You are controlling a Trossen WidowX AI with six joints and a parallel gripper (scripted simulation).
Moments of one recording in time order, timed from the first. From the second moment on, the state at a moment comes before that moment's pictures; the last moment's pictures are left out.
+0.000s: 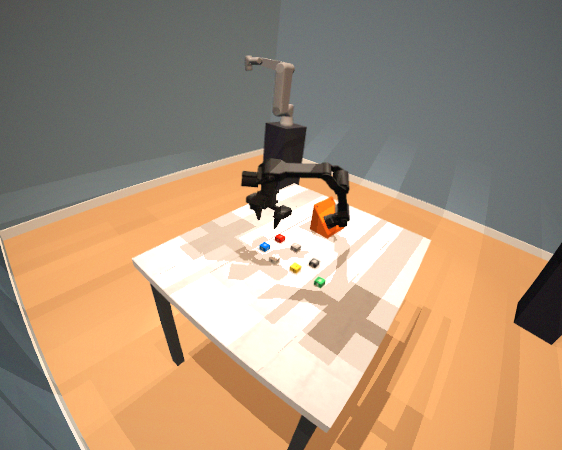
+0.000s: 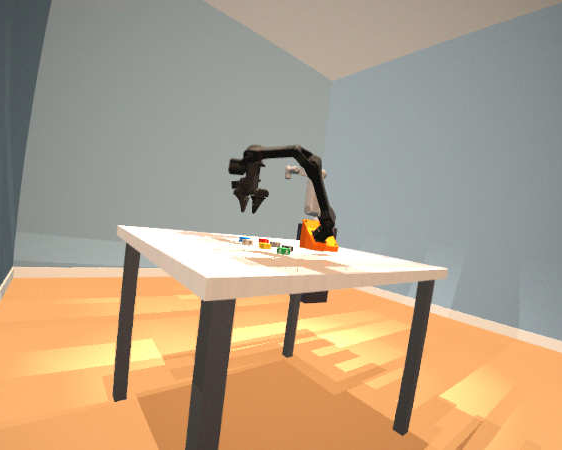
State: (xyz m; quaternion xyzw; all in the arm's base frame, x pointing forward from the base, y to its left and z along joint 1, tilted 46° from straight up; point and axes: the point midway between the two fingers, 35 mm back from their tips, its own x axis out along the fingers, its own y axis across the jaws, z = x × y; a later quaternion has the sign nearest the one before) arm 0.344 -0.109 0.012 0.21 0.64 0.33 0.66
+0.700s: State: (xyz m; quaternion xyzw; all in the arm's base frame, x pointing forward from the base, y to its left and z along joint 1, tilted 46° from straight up) arm 0.364 -0.049 0.066 0.20 0.64 0.34 0.66
